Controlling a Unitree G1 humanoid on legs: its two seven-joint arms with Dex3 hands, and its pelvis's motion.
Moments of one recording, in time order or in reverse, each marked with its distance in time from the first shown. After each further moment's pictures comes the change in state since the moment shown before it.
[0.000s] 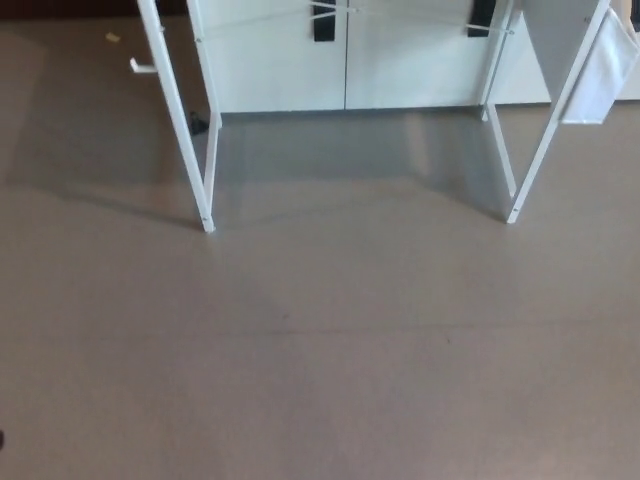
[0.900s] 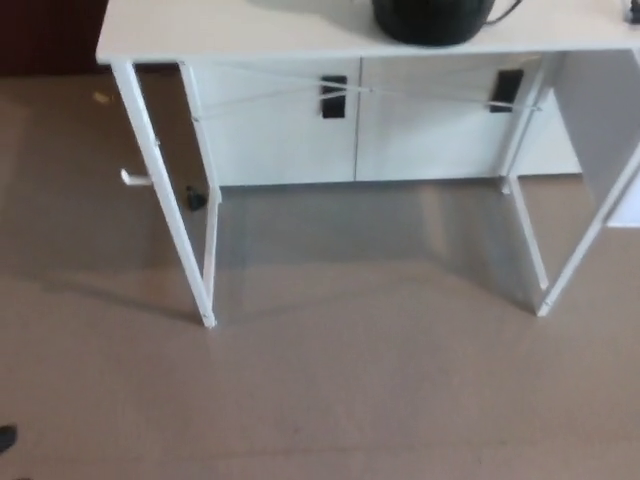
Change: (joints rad) left_arm -0.033 0.013 -0.038 0.025 0.009 0.001 0.001; right_arm 0.037 0.017 -0.016 0.005 0.003 -0.011 -0.005
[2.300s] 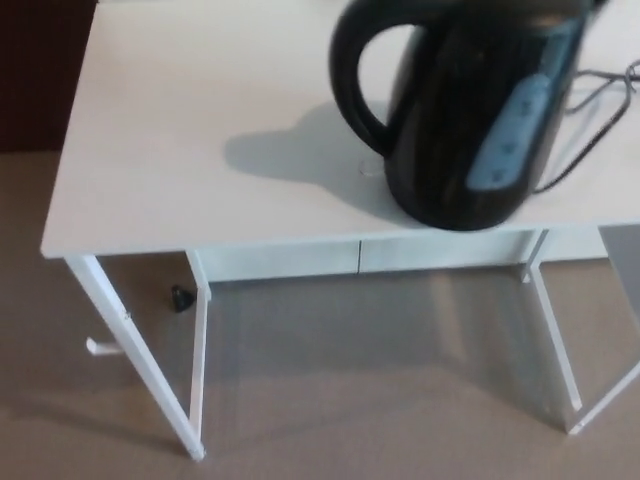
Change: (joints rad) left_arm 0.107 0.009 -0.048 0.035 0.010 -0.036 -0.019; right_arm 0.135 0.002 0.002 -0.056 0.001 -0.016 -0.005
